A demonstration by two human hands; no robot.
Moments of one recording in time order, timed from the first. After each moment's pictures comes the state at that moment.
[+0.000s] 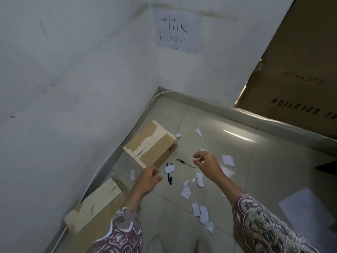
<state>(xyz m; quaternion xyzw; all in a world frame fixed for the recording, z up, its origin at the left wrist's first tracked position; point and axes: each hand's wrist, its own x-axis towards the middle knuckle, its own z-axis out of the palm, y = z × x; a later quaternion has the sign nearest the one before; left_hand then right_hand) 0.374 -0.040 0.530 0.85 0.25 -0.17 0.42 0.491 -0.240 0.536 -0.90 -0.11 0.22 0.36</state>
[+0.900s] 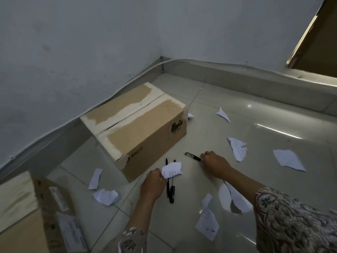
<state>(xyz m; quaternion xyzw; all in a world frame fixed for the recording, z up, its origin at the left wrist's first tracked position) 0.471 -0.017 0.005 0.86 0.32 -0.08 0.38 0.618 -0.193 0.002 -0.93 -0.33 0.14 -0.02</state>
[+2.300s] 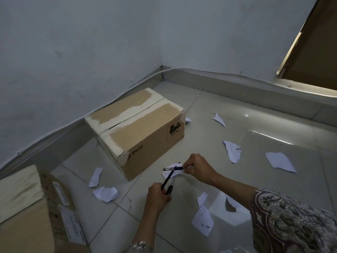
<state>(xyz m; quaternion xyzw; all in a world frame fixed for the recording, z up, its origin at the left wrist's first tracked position) 0.443 -0.047 -0.023 0.82 0.35 -0.05 0.44 0.574 -0.173 0.027 -0.88 -0.35 0.15 0.28</state>
